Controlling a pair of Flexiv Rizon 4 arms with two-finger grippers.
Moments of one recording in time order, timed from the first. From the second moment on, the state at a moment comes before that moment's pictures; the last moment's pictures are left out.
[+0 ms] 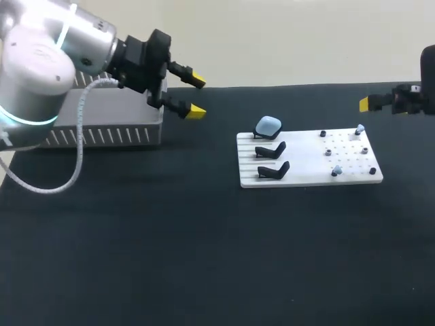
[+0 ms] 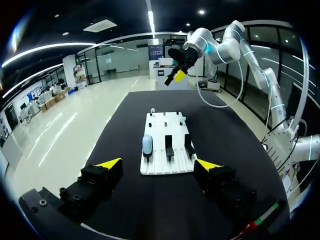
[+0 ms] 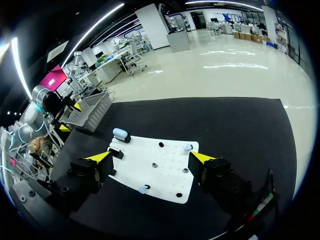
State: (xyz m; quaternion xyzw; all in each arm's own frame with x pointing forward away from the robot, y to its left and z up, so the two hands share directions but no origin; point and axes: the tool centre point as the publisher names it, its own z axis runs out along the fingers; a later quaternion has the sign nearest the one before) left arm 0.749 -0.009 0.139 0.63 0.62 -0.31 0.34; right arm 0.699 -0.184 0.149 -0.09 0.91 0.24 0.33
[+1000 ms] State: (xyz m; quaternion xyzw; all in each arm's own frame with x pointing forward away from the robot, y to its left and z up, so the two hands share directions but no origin) left arm 0.754 -0.044 0.076 0.63 0.60 -0.34 0.37; right arm 0.699 -0.184 0.149 -0.09 0.91 0.24 0.33
